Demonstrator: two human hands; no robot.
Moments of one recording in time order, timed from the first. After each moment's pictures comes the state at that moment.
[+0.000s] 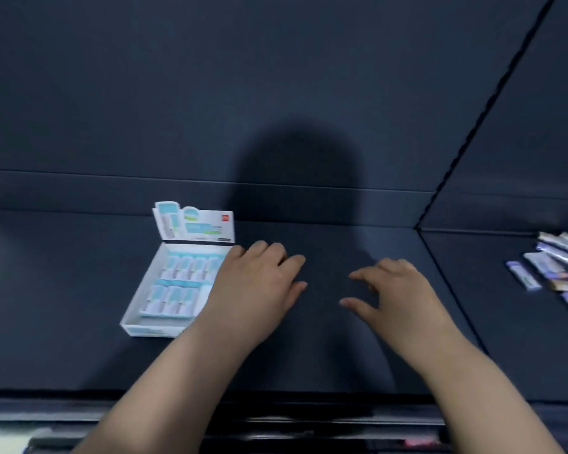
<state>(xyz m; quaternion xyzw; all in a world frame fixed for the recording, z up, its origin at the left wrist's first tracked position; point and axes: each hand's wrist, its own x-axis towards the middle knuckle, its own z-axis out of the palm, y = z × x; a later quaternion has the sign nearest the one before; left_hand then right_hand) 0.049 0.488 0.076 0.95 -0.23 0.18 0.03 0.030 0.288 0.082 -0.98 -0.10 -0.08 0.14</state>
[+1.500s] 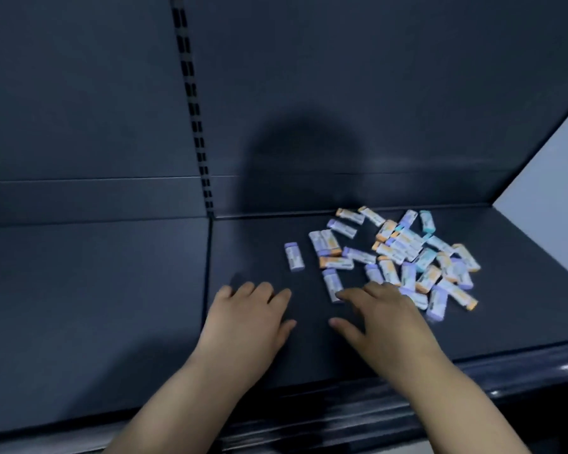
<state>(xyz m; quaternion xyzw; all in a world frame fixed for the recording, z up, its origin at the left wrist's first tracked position) 0.020 0.116 0.051 0.97 -0.25 0.05 -0.03 -0.010 -0.074 0.058 -0.99 -0.03 -0.05 0.10</state>
